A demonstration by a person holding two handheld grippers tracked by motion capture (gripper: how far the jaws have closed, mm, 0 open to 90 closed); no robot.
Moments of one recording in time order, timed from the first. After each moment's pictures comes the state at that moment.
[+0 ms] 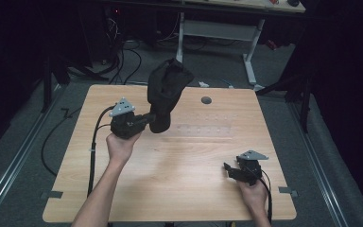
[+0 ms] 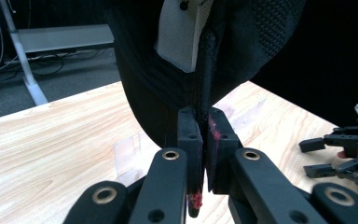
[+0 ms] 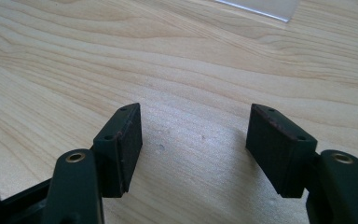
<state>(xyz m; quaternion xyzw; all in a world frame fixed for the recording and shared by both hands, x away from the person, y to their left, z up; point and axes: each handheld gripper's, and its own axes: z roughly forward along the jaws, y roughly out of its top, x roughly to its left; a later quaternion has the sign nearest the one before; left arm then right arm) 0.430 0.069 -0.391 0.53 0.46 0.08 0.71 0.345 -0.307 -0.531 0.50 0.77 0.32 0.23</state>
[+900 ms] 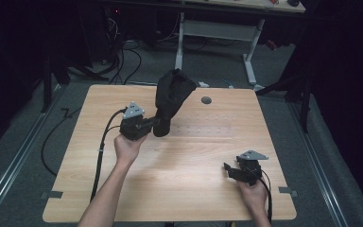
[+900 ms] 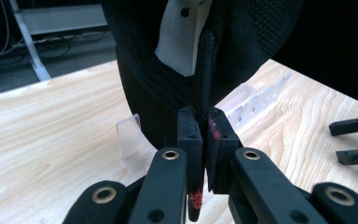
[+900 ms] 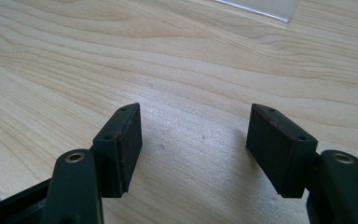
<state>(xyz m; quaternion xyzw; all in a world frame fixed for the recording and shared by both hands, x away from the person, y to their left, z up) 0.444 0.053 -0.428 0.55 0.47 0.09 0.68 0.345 -0.307 -0.531 0.50 0.77 0.32 0.23</state>
